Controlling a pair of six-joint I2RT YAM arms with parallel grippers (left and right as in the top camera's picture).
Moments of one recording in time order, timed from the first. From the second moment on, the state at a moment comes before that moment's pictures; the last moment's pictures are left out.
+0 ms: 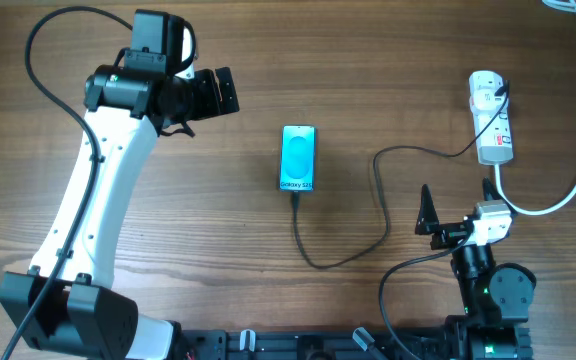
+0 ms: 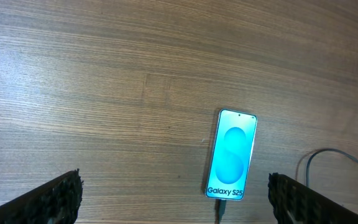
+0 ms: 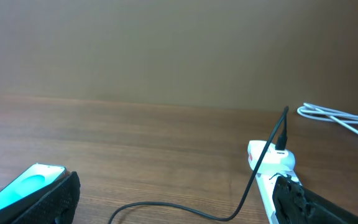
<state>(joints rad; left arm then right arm) -0.17 1.63 1.57 -1.00 0.10 -0.36 -0.02 0.02 0.01 0.00 -0.11 -0.03</state>
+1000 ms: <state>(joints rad) -0.18 1.56 1.39 -0.90 0.10 -0.36 -0.02 0.02 0.01 0.00 -0.11 -0.03</state>
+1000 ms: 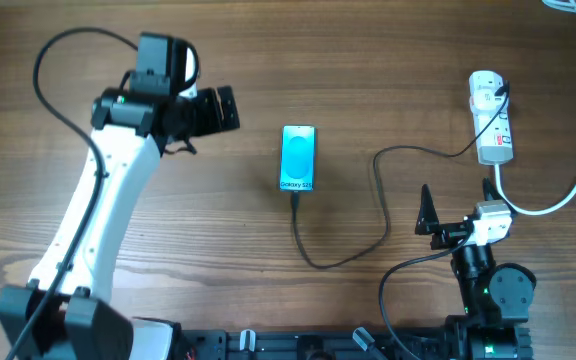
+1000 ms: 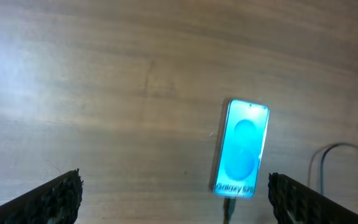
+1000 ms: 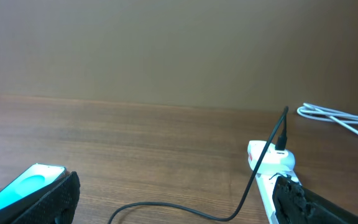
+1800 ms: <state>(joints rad) -0.18 0.78 0.70 -0.67 0.07 -0.35 -0.02 0.02 0.01 0.00 -0.11 -0.03</state>
